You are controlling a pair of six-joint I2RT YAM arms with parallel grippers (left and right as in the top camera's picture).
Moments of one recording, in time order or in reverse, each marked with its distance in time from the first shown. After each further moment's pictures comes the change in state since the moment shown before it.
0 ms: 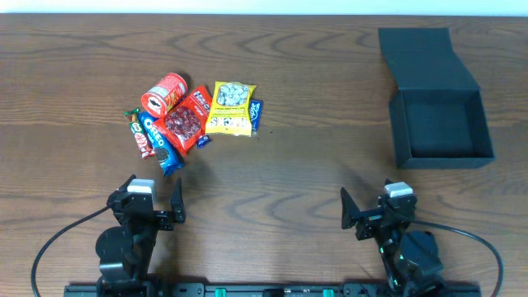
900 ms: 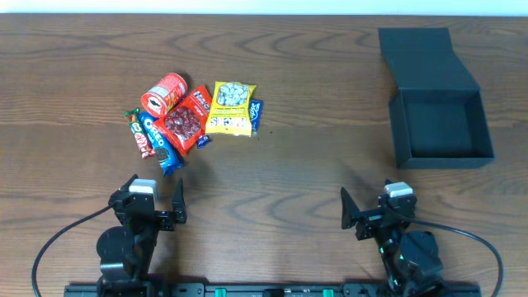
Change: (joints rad) left arm -0.018 0.000 0.000 0.000 -0.001 0.000; right arm 0.000 0.000 0.000 0.000 0.000 0.000
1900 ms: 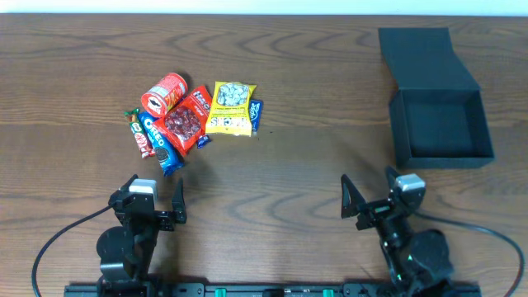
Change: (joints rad) left arm 0.000 0.000 0.000 0.000 0.000 0.000; right arm 0.000 0.140 0.081 0.204 -0.026 0.077
